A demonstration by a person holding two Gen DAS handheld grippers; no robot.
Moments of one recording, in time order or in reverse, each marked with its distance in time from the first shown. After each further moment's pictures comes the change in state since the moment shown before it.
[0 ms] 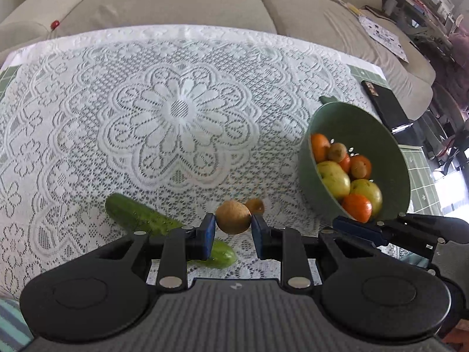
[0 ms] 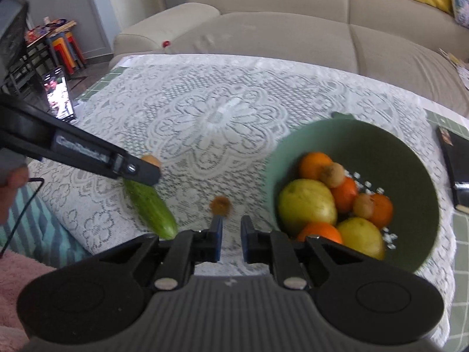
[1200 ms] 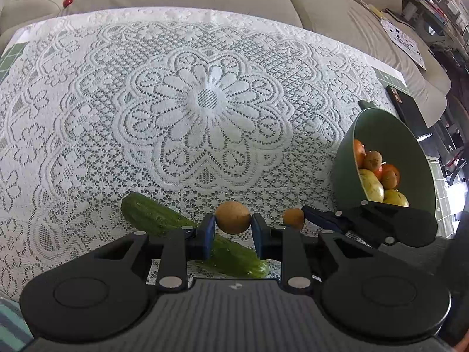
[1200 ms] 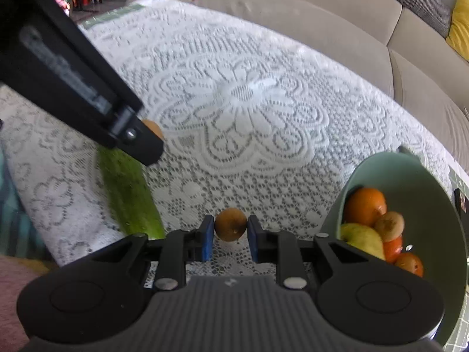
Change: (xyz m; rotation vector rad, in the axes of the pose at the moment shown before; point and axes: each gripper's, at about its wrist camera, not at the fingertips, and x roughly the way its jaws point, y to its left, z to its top) left arm 0.023 0.035 0.009 -0.061 0.030 0.006; right arm 0.087 0.042 0.011 -0.283 0.089 -0.108
